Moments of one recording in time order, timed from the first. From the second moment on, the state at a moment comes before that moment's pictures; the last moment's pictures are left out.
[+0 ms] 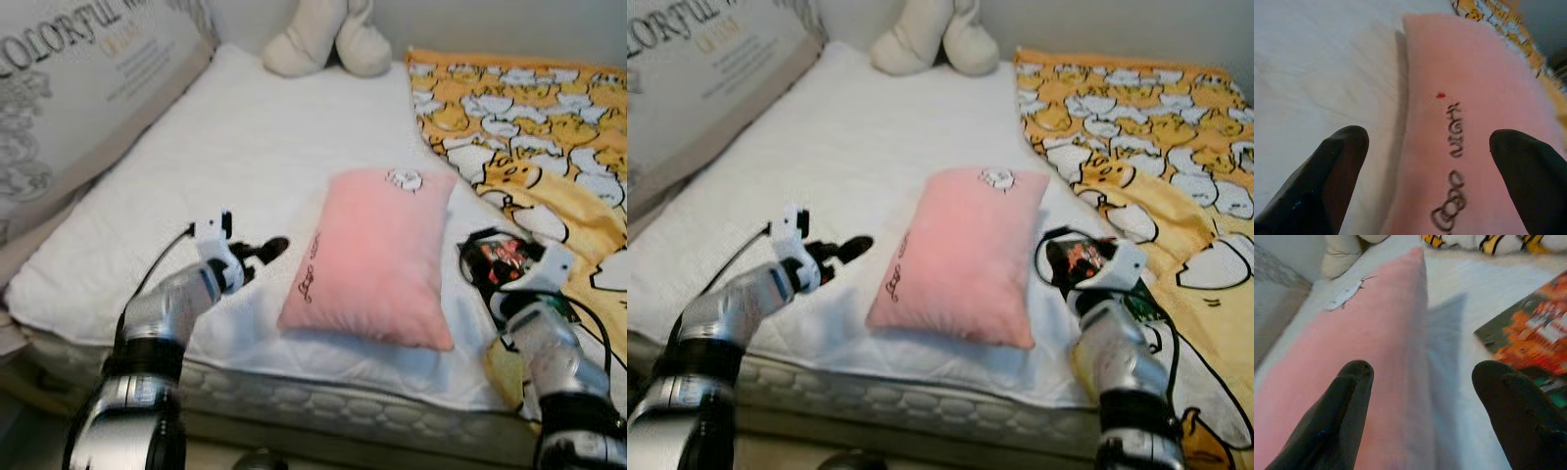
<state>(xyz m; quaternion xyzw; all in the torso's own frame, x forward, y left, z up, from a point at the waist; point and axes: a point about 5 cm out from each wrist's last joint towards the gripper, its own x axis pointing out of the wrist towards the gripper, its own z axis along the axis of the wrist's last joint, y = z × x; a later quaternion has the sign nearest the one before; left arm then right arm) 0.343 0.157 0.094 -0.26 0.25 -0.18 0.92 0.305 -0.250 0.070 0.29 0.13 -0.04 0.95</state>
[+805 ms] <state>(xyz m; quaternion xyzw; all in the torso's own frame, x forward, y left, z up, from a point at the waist) 0.337 0.089 0.050 -0.33 0.30 -0.20 0.87 0.329 -0.187 0.039 0.37 0.20 -0.02 0.91</state>
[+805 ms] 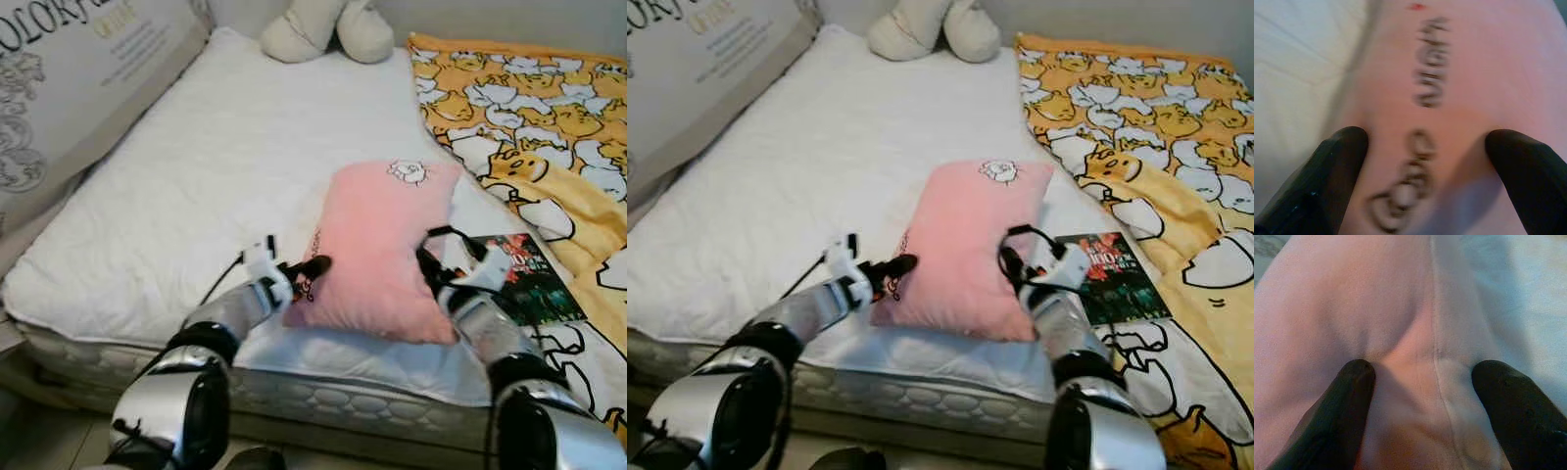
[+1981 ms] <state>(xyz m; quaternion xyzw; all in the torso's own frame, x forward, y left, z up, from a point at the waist) 0.332 0.076 0.050 -0.40 0.23 -0.23 0.86 0.317 -0.174 0.028 0.28 0.18 0.04 0.94</state>
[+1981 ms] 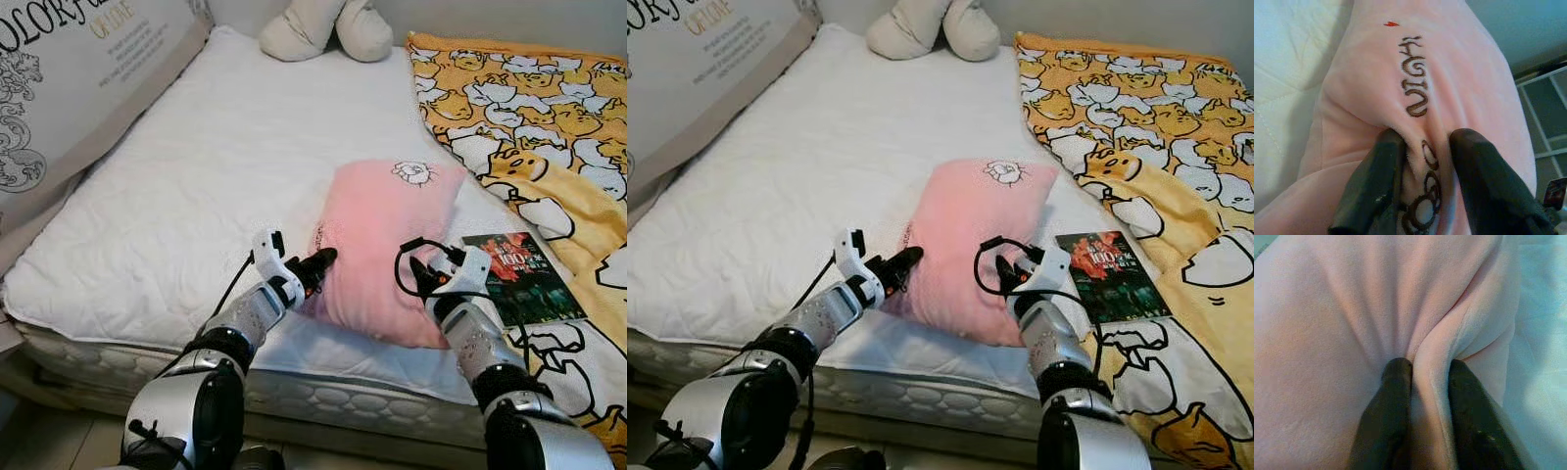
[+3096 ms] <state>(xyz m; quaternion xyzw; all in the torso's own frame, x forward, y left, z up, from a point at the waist) 0.324 0.100 0.141 -0.29 0.00 -0.28 0.92 0.345 -0.187 0.123 0.18 0.01 0.10 0.98</state>
